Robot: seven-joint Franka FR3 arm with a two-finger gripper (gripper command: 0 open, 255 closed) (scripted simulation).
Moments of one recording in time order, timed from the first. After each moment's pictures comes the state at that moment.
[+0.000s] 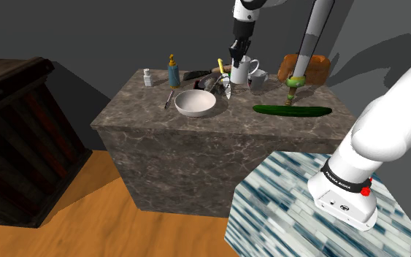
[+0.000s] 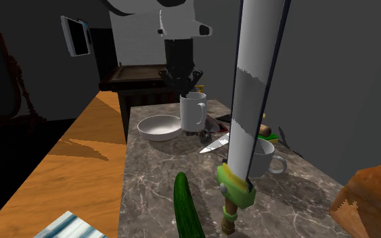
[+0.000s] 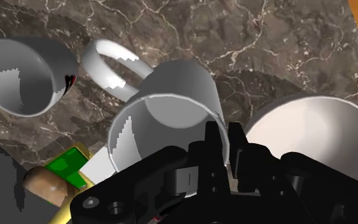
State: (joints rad) arm 0.03 -0.17 -0.07 -2.10 0.00 1.99 -0.17
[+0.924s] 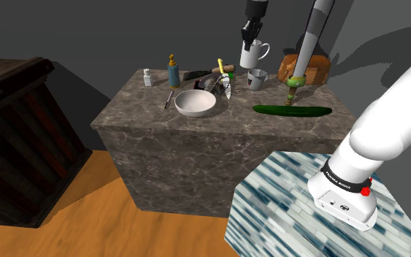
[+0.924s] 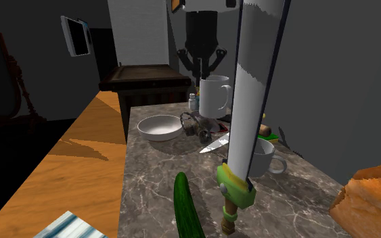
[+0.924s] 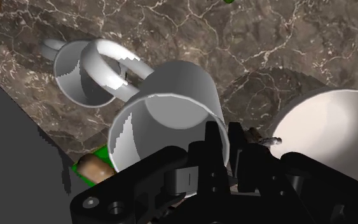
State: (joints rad) arm -0.02 -0.16 -0.14 -1.94 -0.01 1.85 -0.28
